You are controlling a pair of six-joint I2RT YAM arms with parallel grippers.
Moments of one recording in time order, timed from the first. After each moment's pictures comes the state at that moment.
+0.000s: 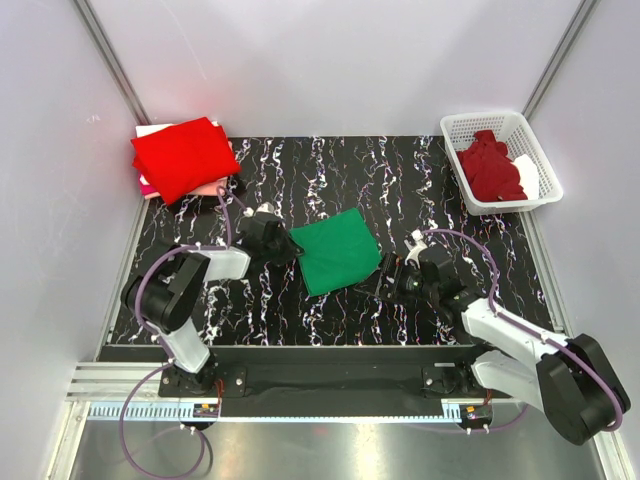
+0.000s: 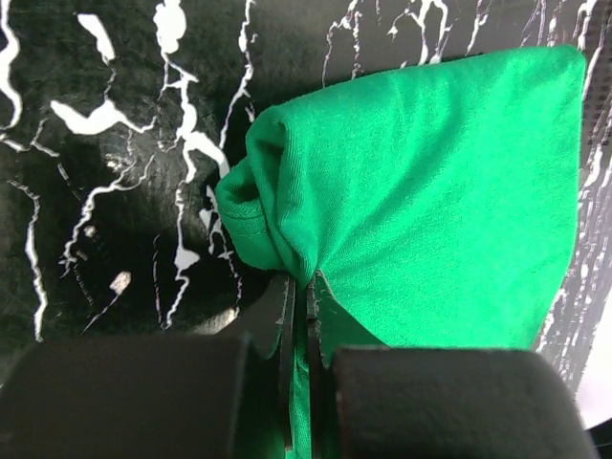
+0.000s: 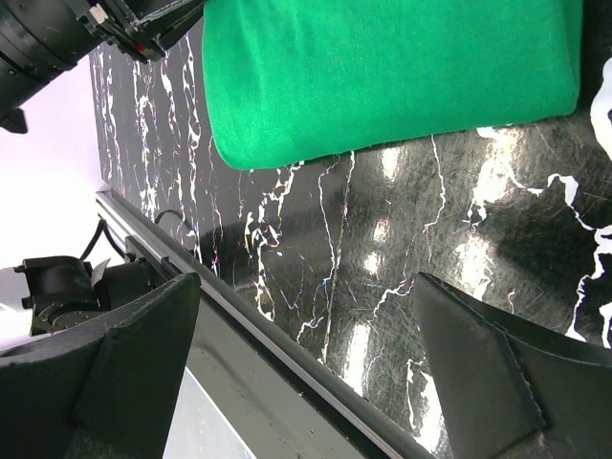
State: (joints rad) left arm -0.46 1.71 0.71 0.28 0.09 -0.91; right arm 0.50 1.05 0.35 0.11 -0.39 0.84
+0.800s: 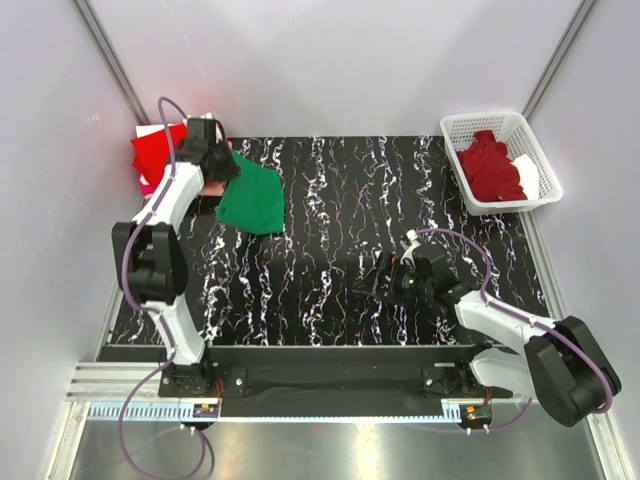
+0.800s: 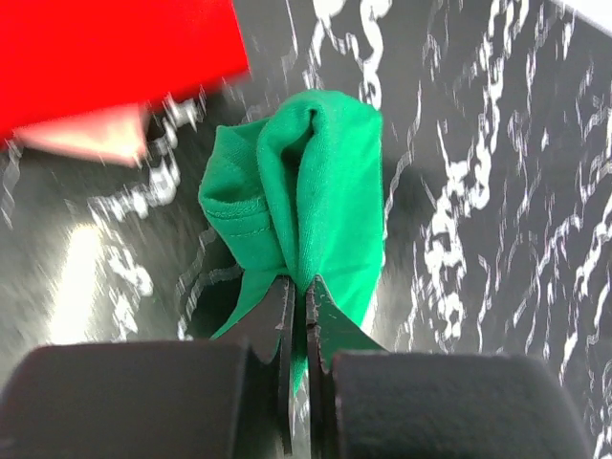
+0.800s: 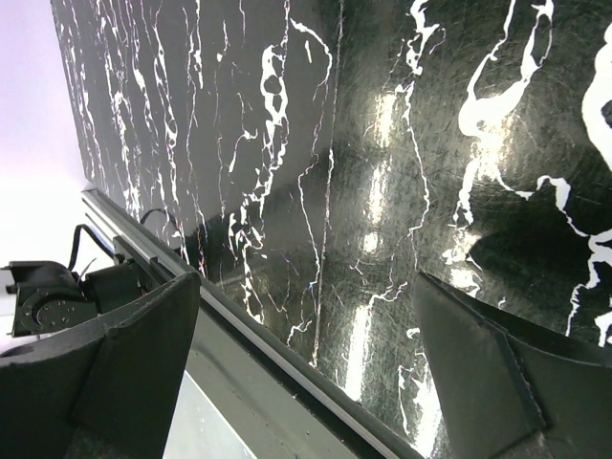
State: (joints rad) left arm -0.07 1.84 1.57 -0.49 0.06 -0.47; right arm 0.50 1.15 0.38 0.11 -0.39 0.84
